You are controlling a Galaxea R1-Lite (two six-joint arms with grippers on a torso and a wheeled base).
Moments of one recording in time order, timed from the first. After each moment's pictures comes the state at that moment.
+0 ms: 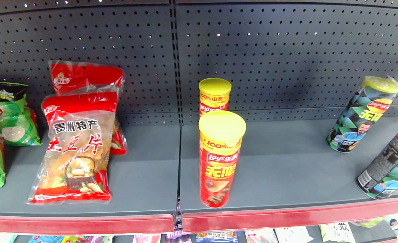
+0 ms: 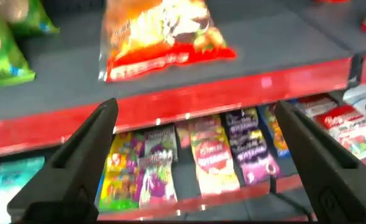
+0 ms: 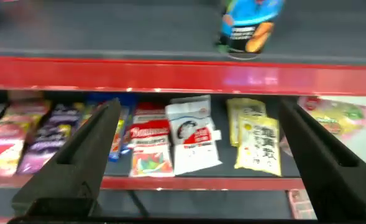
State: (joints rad) left arm 0.00 0.00 -0.13 0.18 -0.15 0.10; right arm 0.00 0.01 -0.12 0.16 0.02 -0.05
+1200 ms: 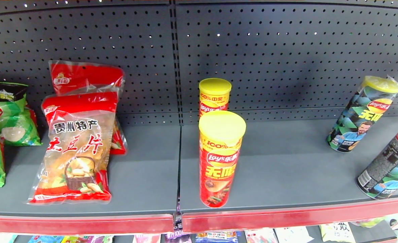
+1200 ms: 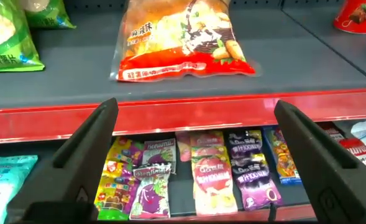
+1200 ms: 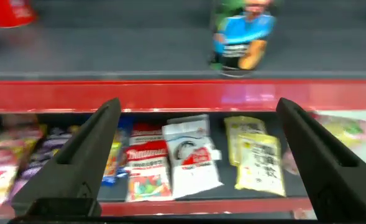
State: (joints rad) left arm 0.00 0.00 0.00 0.00 -0.06 0.00; right arm 0.00 0.00 0.00 0.00 0.03 0.01
